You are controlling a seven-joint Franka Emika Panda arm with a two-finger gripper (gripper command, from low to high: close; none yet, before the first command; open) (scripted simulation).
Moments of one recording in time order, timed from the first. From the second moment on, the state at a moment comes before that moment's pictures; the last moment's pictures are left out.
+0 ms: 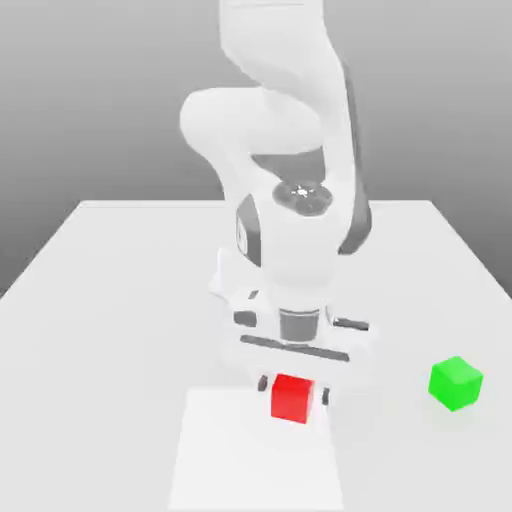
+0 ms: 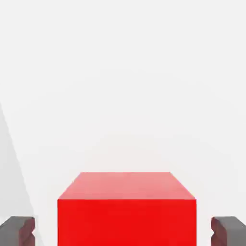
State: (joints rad) arm 0.02 0.20 0.08 -2.86 -0.18 3.06 1.36
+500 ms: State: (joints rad) arm -0.02 0.00 0.17 -2.88 -0.01 2.89 1.25
